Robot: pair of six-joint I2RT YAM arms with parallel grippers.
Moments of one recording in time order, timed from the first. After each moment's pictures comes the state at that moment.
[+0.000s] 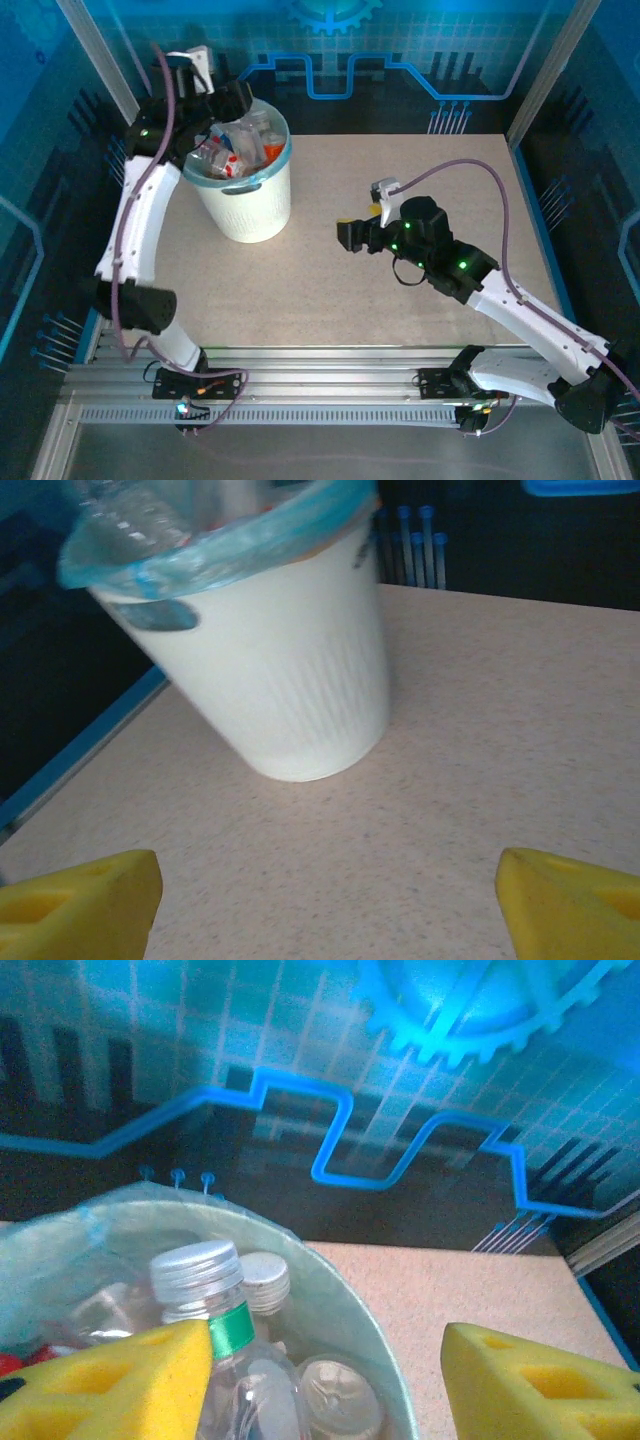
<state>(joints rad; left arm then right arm) -0.11 1.60 1.98 -0.68 0.10 -0.34 0.73 1.06 1.01 -0.33 0.07 0.31</state>
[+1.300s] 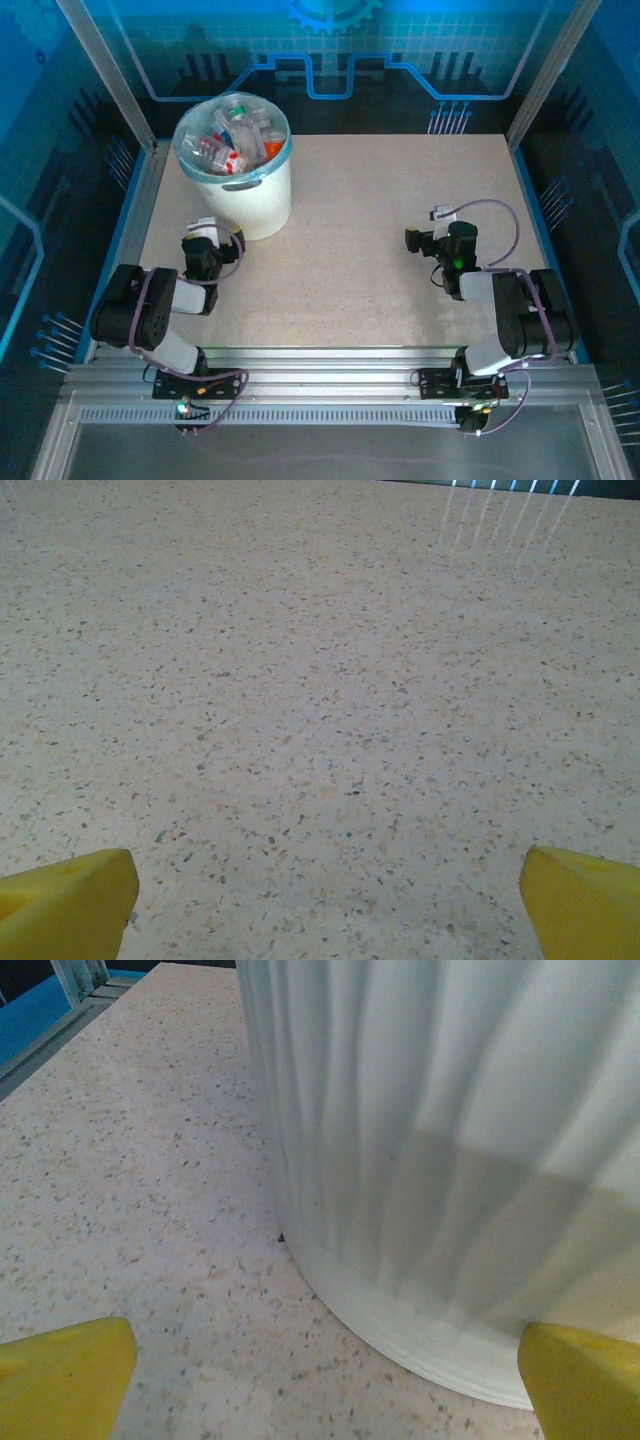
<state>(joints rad) -0.03 1.56 0.29 0.90 -0.18 -0.13 0.05 1.50 0.41 0.64 -0.03 -0.05</state>
